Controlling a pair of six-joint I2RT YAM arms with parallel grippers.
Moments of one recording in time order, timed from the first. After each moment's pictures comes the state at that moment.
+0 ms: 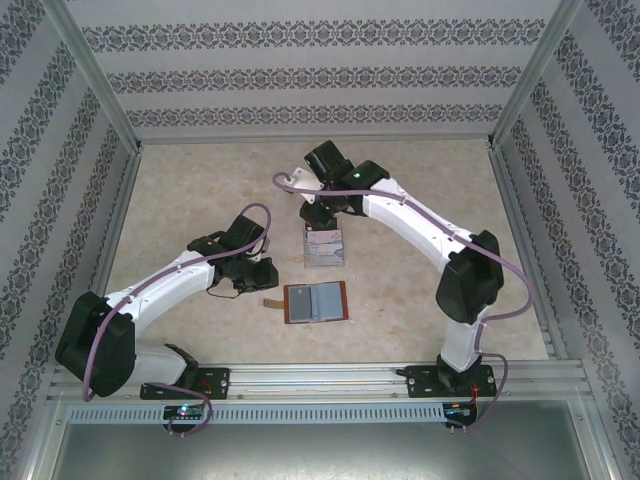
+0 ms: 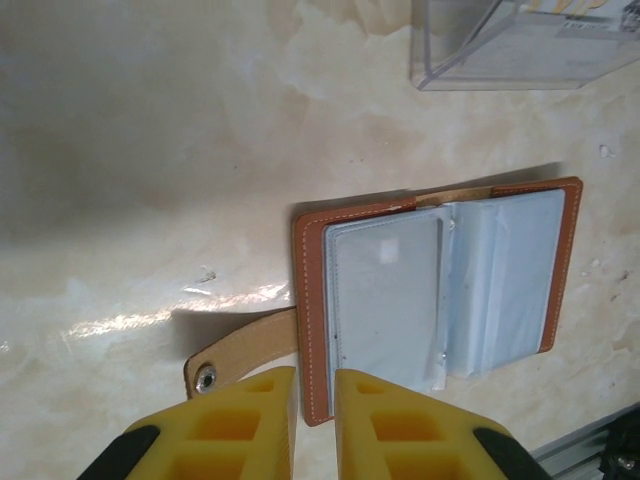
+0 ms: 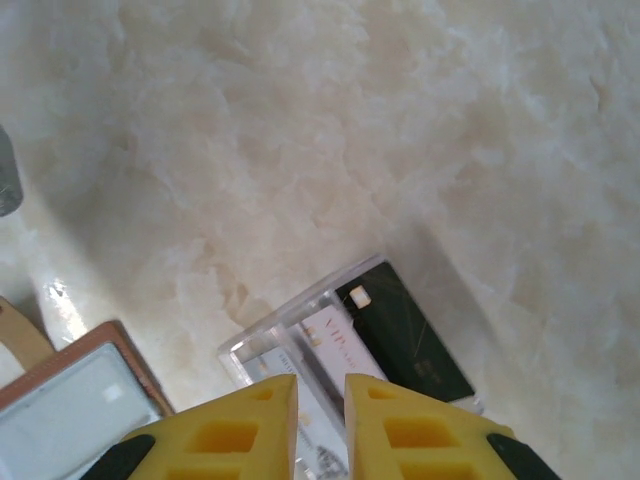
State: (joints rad) left arm -0.51 1.33 0.84 -0.68 0.28 -0.65; right arm 0.68 1.84 1.72 -0.88 -0.13 -0.28
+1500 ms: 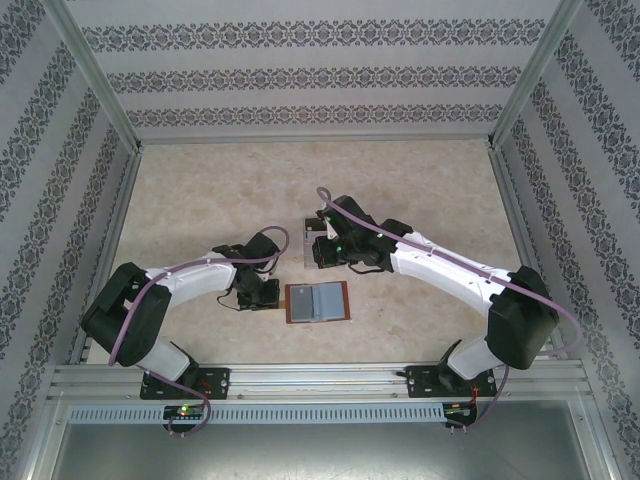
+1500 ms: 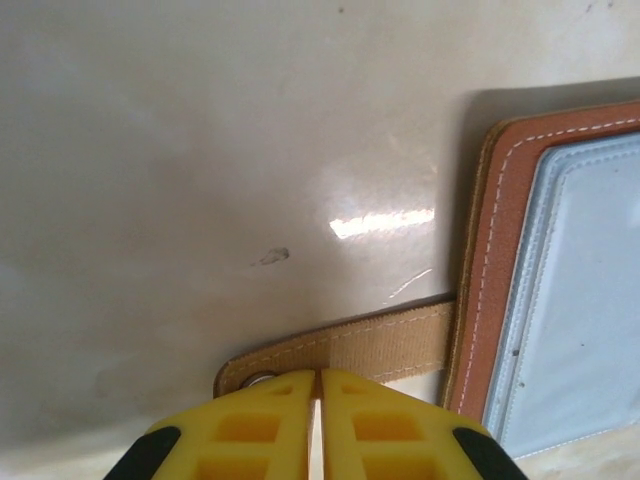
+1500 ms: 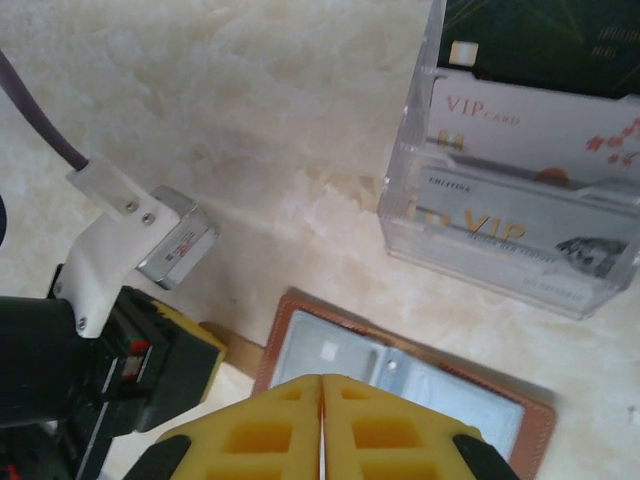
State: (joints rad) left arm -0.57 1.53 0.76 -0.63 0.27 -0.62; right arm 0.79 1.50 1.14 -0.56 -0.15 0.59
